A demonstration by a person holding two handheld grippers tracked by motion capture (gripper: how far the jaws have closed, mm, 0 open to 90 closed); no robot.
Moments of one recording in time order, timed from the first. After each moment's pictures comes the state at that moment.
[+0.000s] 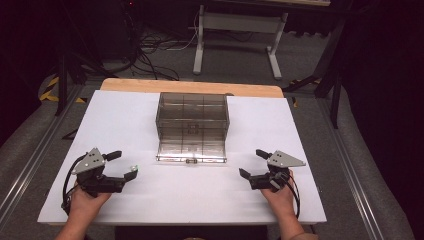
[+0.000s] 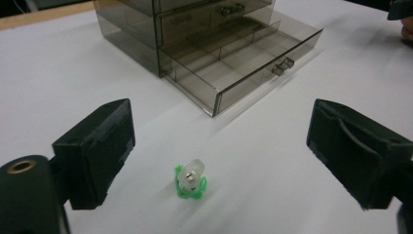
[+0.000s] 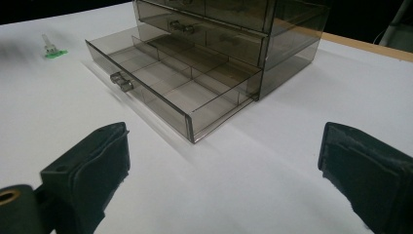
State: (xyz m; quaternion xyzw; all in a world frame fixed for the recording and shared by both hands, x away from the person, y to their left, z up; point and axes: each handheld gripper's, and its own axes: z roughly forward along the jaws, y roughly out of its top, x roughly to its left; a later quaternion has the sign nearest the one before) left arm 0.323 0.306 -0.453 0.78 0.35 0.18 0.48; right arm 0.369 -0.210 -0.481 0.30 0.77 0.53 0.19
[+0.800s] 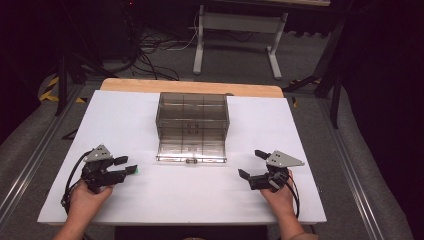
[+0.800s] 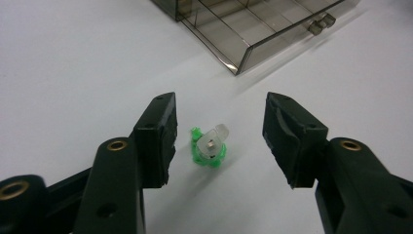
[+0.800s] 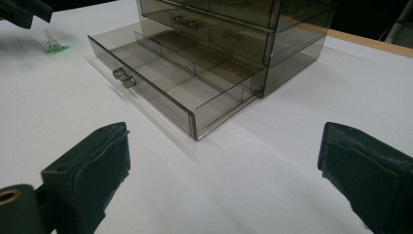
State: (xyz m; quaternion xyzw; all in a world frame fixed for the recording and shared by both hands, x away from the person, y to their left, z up) left arm 0.341 0.303 -0.462 0.81 0.41 0.13 0.41; right arm 0.370 -0.208 -0.482 0.30 0.78 0.52 0.18
